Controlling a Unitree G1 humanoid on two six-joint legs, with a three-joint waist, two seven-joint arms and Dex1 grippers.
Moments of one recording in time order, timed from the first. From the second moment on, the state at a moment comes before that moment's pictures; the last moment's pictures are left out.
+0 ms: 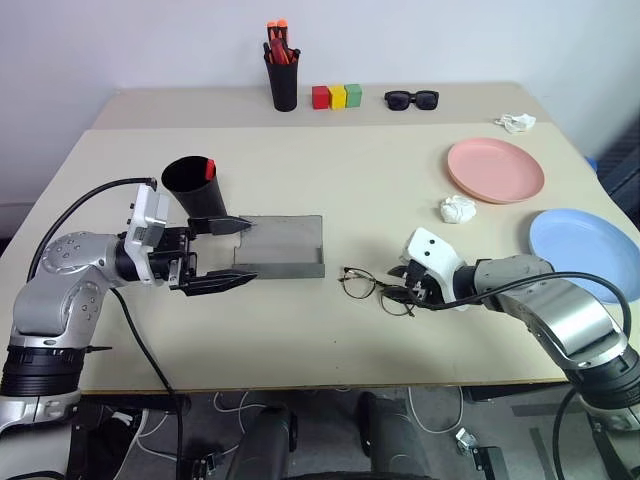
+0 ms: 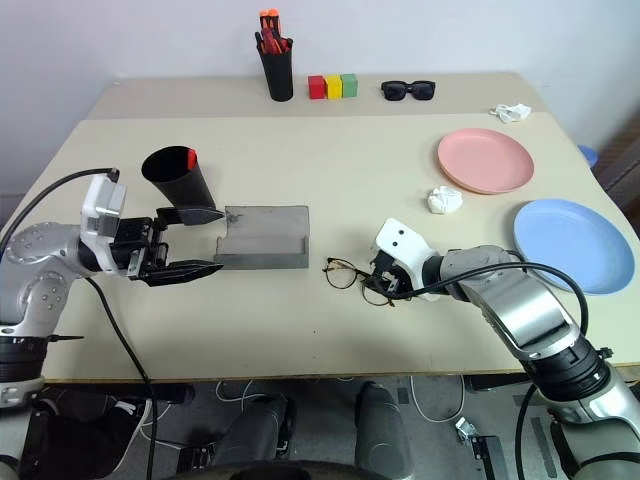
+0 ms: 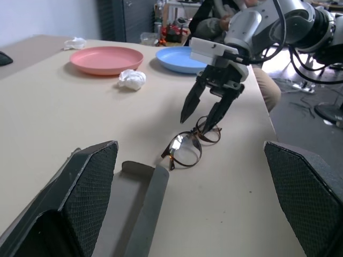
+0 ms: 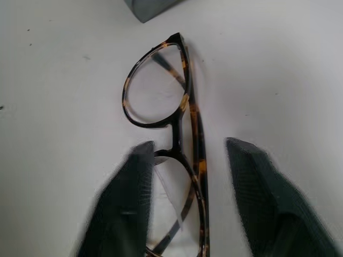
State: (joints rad) left arm -0.37 0.78 0.14 -0.04 -0.67 0.34 -1.37; right arm -0.41 -0.83 0.25 -0.40 0.35 0.92 0.78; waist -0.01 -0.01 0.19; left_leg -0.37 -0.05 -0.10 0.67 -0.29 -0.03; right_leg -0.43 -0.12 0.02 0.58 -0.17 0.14
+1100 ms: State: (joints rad) left arm -0.25 0.94 0.33 0.08 -0.66 0.42 -1.32; right arm -0.76 -0.45 0.29 -0.21 0.29 0.77 0.74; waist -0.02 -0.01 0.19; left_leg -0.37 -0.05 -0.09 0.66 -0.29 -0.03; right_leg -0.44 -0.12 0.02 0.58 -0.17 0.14
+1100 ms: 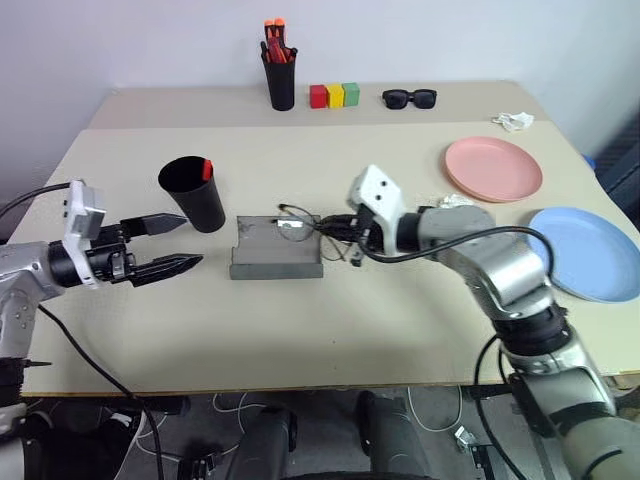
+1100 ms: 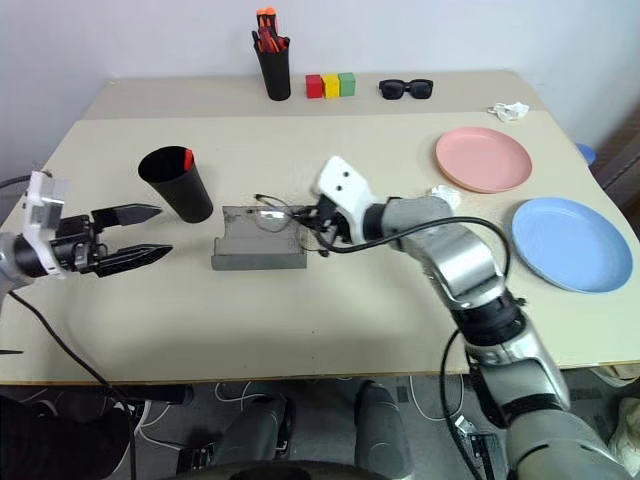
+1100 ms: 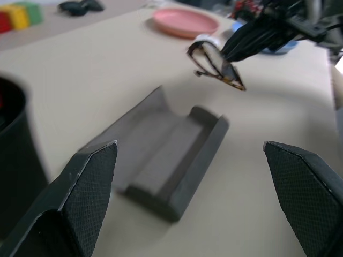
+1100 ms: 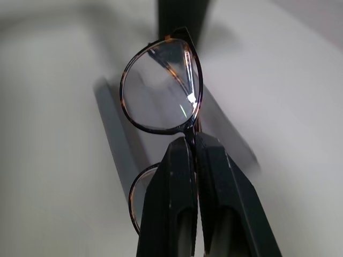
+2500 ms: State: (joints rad) left arm -0.20 0.94 0.37 -0.04 -0.69 0.48 -1.32; right arm -0.75 -0.18 0.49 0.18 -0.06 0.41 0.75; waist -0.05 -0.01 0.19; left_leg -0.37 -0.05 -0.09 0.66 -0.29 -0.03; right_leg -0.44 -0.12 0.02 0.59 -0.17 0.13
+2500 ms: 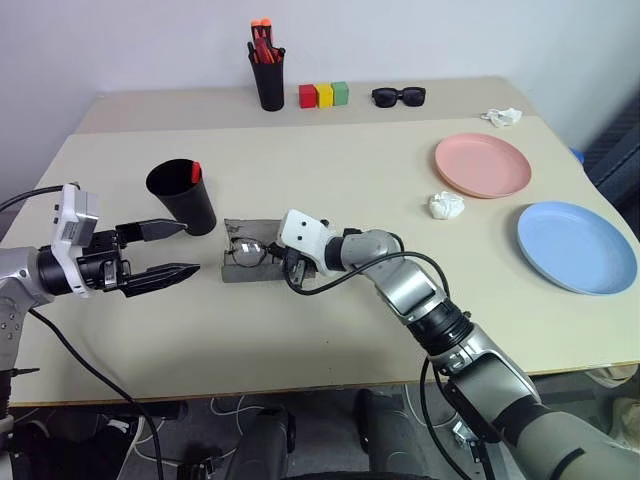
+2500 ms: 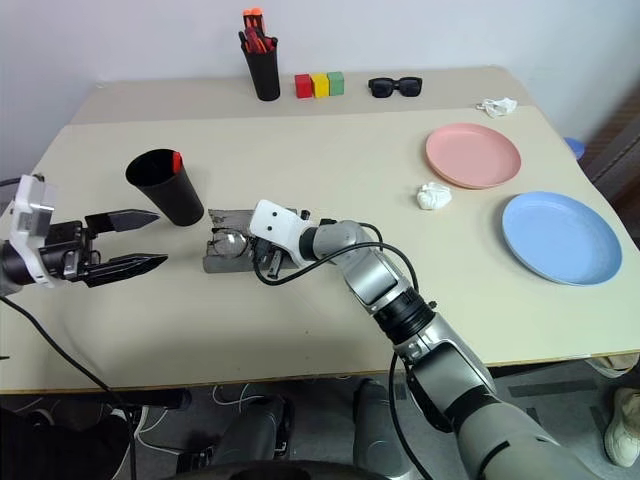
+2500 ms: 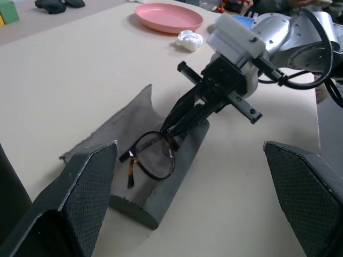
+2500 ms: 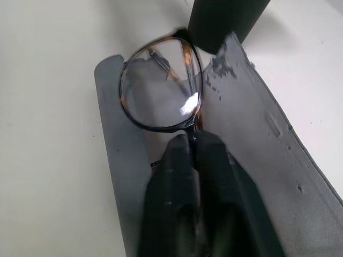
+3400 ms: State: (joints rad) left arm -0.17 0.95 0.37 -0.05 -0.68 0.52 -1.29; right arm -0.70 -0.09 0.08 -0.14 0.38 0.62 0.75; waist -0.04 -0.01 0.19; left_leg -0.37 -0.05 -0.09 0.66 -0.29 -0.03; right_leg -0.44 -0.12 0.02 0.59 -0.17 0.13
